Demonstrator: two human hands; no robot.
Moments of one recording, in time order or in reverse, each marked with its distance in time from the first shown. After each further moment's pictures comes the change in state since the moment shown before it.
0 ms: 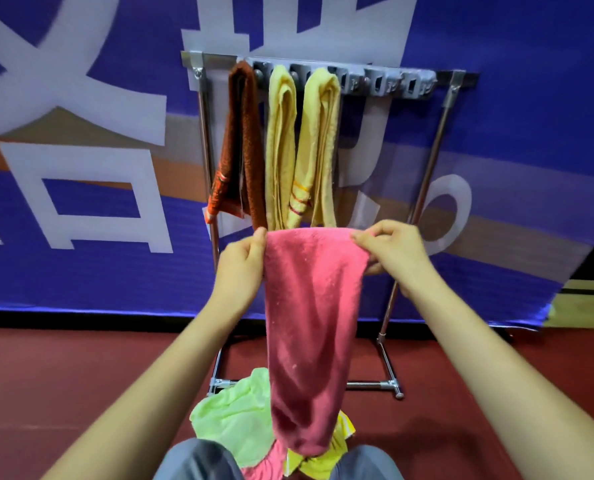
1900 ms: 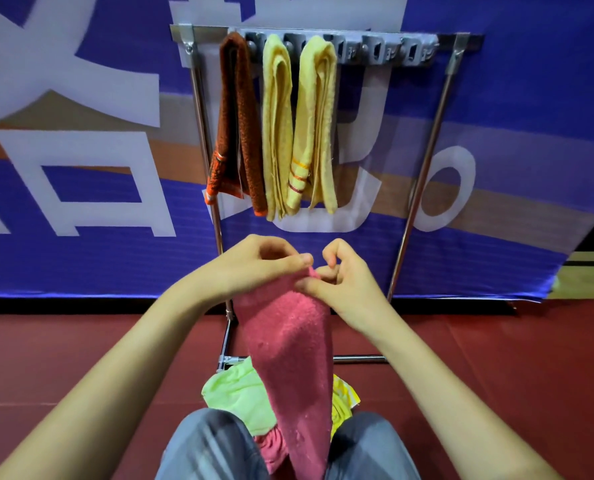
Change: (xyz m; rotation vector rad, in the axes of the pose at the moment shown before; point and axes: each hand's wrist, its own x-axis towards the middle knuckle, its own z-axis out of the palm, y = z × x) left_hand -0.035 0.044 -0.028 0.118 -0.665 -0.008; right_hand -0.074 0.028 0.038 0.192 -0.425 -0.078
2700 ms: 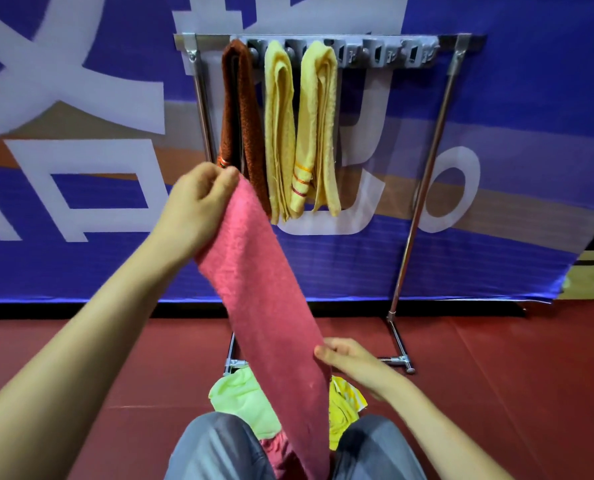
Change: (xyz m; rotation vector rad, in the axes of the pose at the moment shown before) left_hand 0.008 0.013 -0.050 0.156 0.685 0.123; right_hand -0.033 0.104 -0.014 0.036 -0.223 0.379
